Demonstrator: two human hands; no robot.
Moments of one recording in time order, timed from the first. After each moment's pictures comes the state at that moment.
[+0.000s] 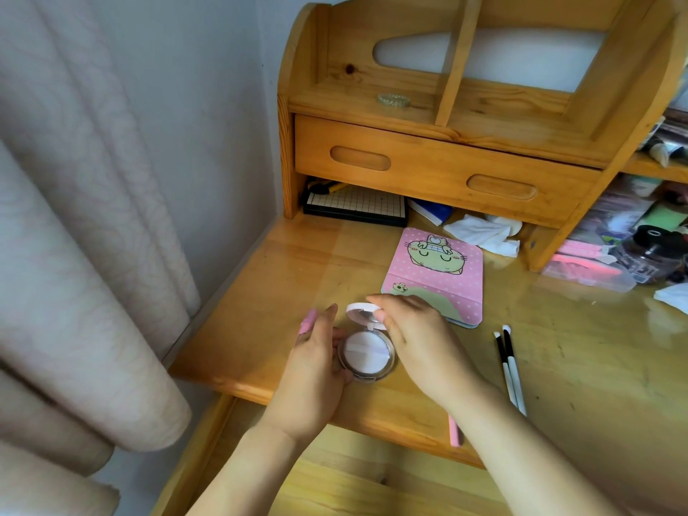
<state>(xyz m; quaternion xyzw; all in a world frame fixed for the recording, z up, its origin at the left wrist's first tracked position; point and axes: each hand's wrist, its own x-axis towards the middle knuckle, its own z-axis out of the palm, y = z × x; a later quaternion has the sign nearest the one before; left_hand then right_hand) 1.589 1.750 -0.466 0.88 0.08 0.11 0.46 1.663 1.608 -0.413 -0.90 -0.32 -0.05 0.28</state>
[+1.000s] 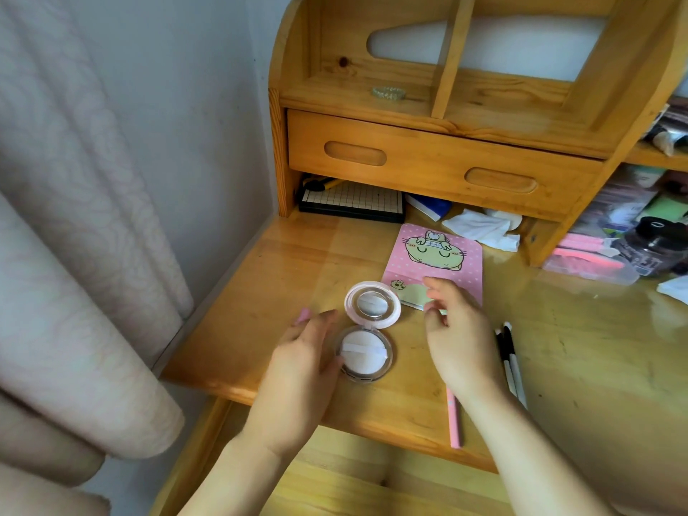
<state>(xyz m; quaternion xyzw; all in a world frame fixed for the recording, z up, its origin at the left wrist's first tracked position) 1.574 1.750 -0.437 0.90 0.08 0.17 0.40 1.674 1.584 -0.422 -0.90 -0.12 -0.12 0.40</state>
